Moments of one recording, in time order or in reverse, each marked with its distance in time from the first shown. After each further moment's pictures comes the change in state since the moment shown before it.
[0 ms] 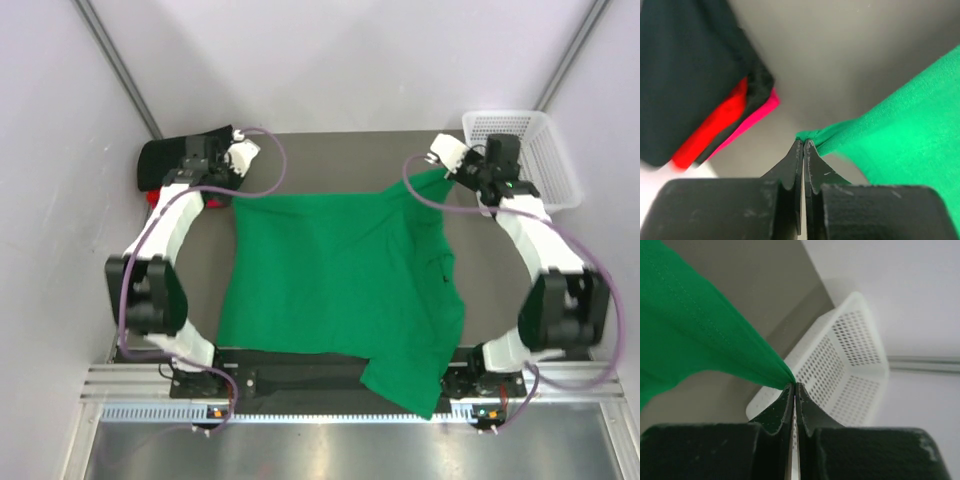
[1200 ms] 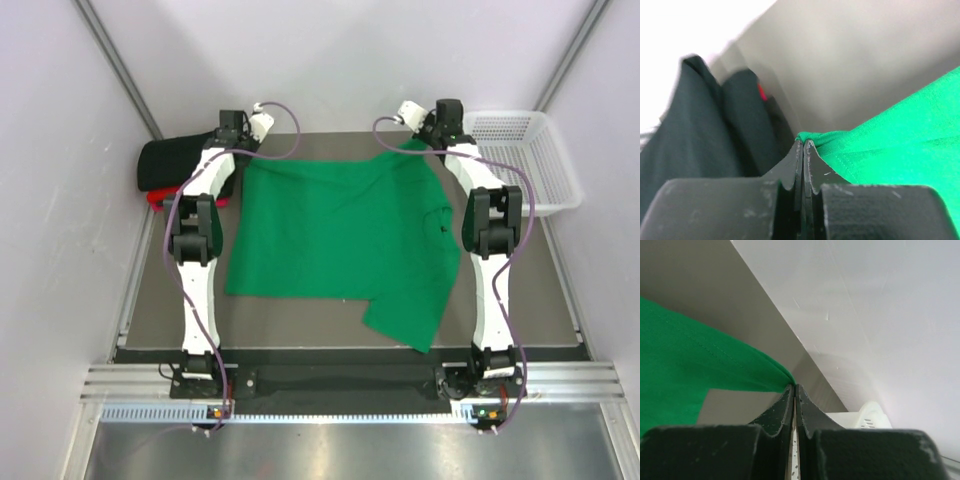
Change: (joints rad) left arm -0.012 0.843 0.726 0.178 -0.124 0.019; right arm 0.072 1.055 0.977 0.052 0.130 0.014
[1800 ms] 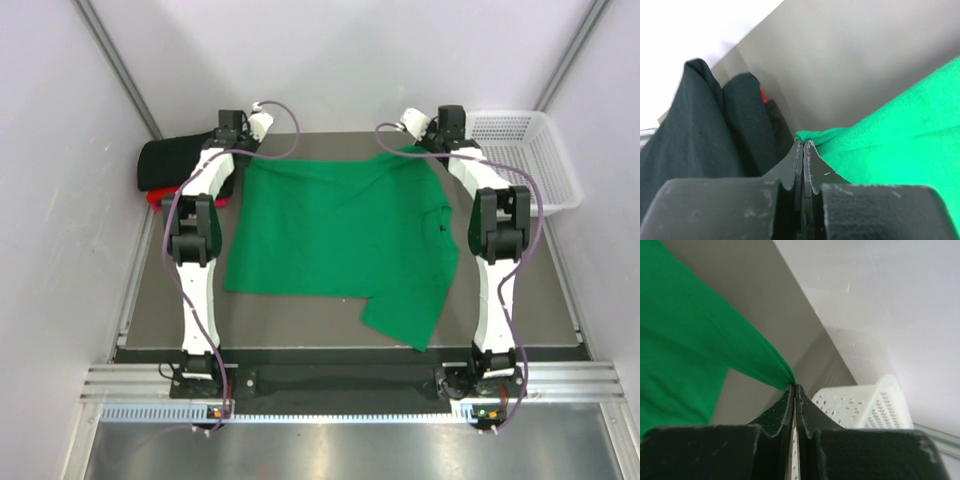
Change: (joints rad) left arm 0.000 0.002 0.014 0.014 0.016 -0.019; right arm 0.005 -0.092 -0.148 0.005 0.027 0.008
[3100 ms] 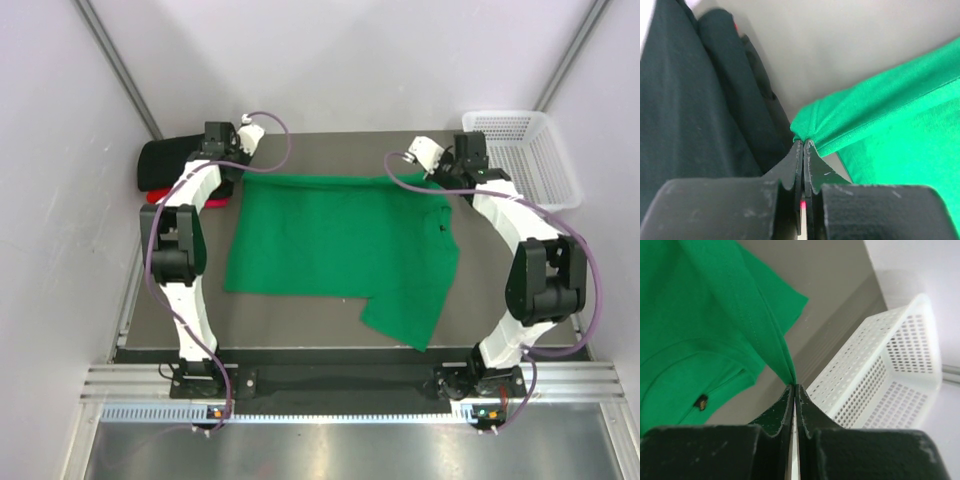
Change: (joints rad) left arm 0.023 -0.305 -0.393 0.029 0.063 -0.029; right arm 0.033 -0.661 -0.662 -0.137 -0.027 0.054
